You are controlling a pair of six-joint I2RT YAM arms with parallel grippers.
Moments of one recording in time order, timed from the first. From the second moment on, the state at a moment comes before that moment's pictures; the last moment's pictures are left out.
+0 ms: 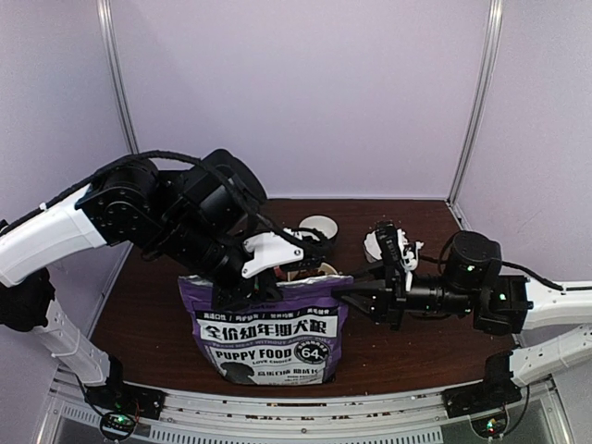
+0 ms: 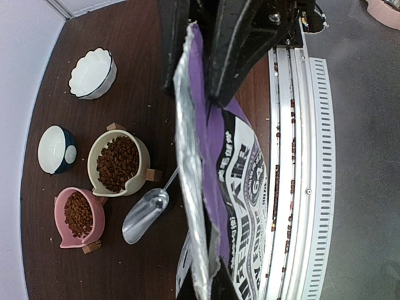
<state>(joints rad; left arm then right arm) -1.33 1.53 1.78 -1.19 -0.05 0.23 1.16 0.97 0.66 0.26 -0.20 0.16</state>
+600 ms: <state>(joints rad) -1.33 1.53 1.78 -1.18 -0.06 0.20 1.15 0.98 0.66 0.28 -0.27 0.17</state>
